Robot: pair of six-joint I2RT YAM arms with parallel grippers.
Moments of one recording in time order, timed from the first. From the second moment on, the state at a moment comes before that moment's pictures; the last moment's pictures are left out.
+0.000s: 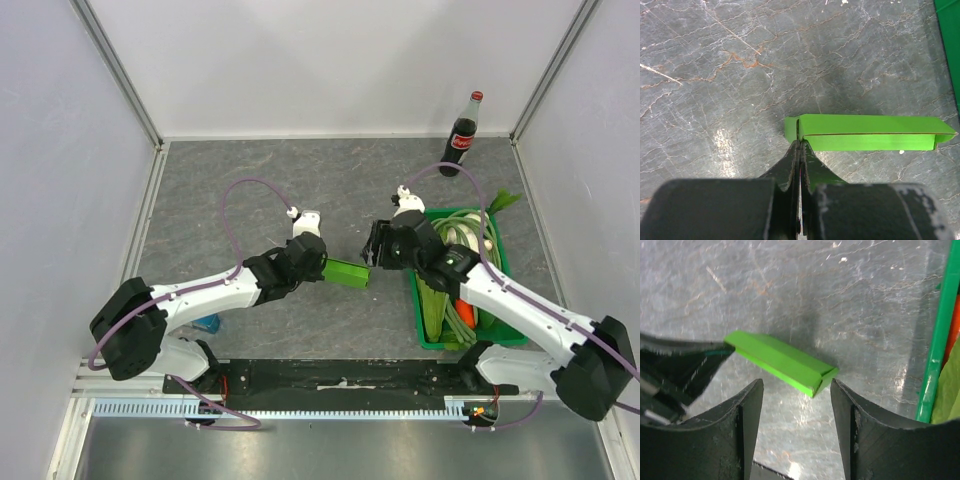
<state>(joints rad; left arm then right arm) -0.92 1.39 0.80 -0.16 -0.40 -0.59 0.72 1.12 0.85 -0.39 0.12 0.62</state>
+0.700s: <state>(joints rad) -0.93 1.37 0.75 -0.08 -0.42 -0.64 1.07 1.49 0.92 -0.21 0.80 0.78</state>
